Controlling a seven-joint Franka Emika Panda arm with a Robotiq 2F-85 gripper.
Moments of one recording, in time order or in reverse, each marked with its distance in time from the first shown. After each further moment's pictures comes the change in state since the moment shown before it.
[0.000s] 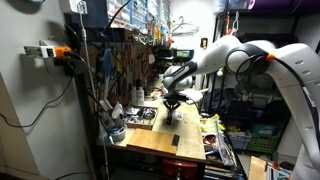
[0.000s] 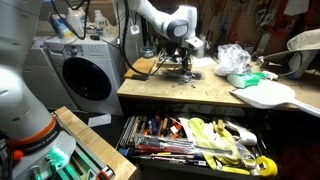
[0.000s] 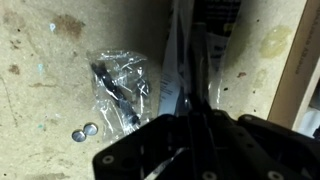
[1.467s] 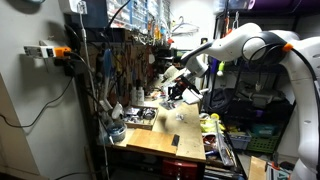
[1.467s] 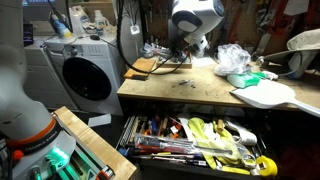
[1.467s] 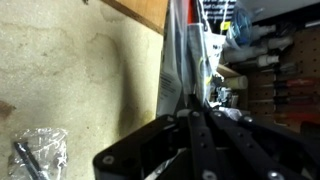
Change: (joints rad) arm -0.238 -0.148 0.082 -0.041 0.720 -0.466 -0.678
